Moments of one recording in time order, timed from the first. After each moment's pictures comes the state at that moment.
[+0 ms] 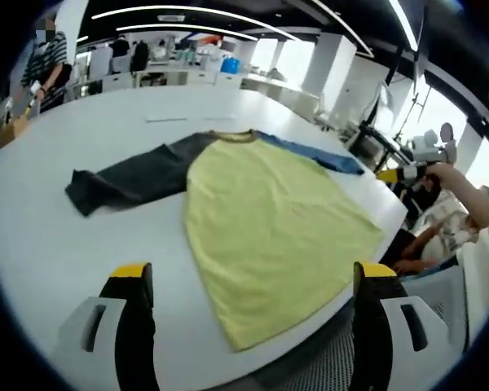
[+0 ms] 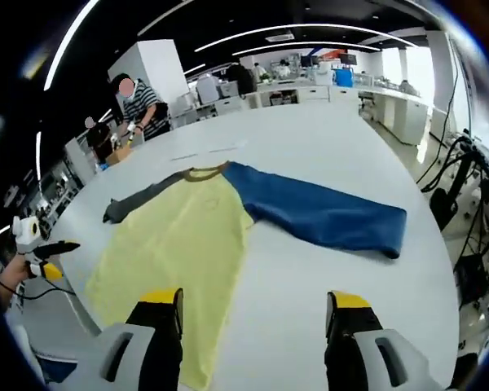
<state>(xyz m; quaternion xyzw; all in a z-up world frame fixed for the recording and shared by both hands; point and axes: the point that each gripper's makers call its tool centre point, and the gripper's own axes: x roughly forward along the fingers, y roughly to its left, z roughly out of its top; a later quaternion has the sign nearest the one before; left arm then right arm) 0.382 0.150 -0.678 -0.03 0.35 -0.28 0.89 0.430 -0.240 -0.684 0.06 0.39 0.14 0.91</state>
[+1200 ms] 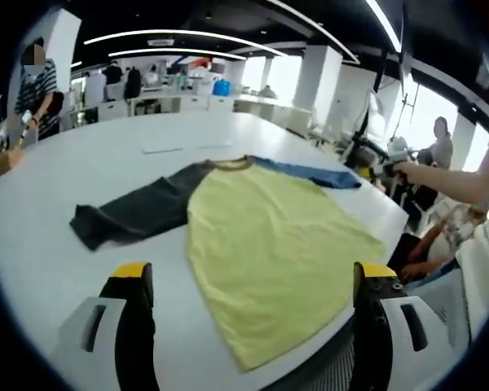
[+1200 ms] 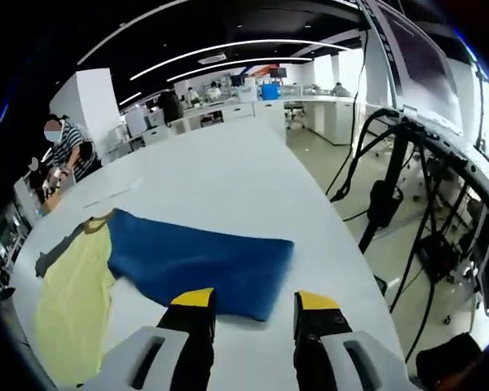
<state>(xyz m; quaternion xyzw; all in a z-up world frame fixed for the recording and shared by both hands) 0.399 0.154 -0.652 -0.02 0.28 -0.29 0.92 0.497 -0.381 -0.715 0.08 0.35 -0.04 0.93</state>
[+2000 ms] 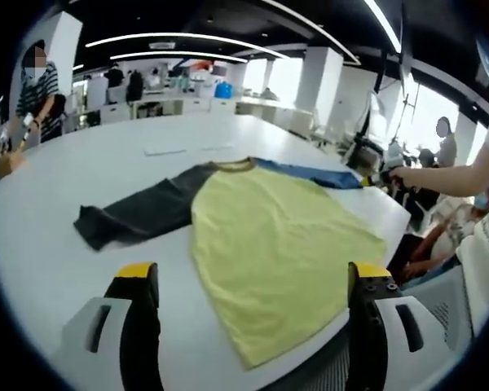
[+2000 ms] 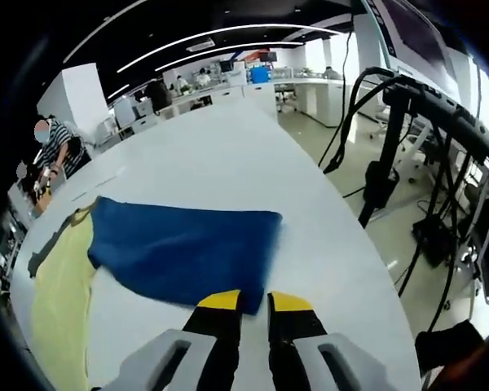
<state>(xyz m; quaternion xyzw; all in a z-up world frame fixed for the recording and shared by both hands) 0.396 0.151 -0.650 -0.01 0.28 -0.29 0.92 0.492 -0.379 -0.736 0.10 0.39 -0.04 0.92</state>
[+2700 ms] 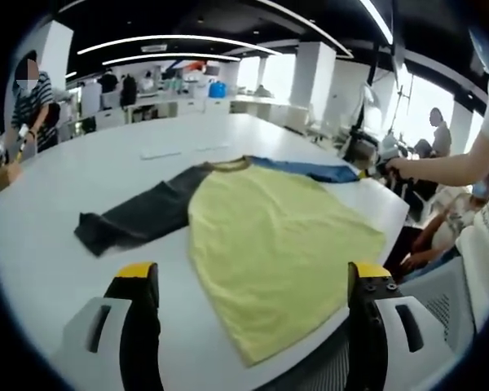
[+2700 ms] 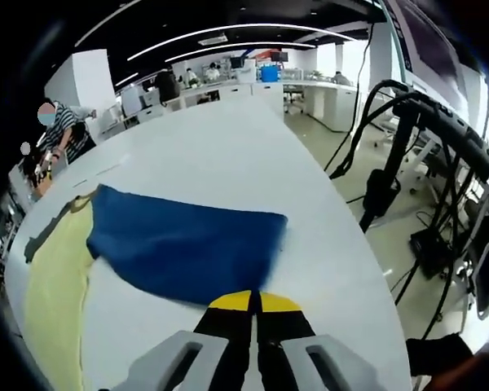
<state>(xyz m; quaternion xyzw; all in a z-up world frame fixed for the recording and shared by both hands) 0.392 0.149 -0.650 0.01 0.28 -0.30 0.91 0.499 -0.383 -0.735 0.07 0.39 -0.03 0.92</state>
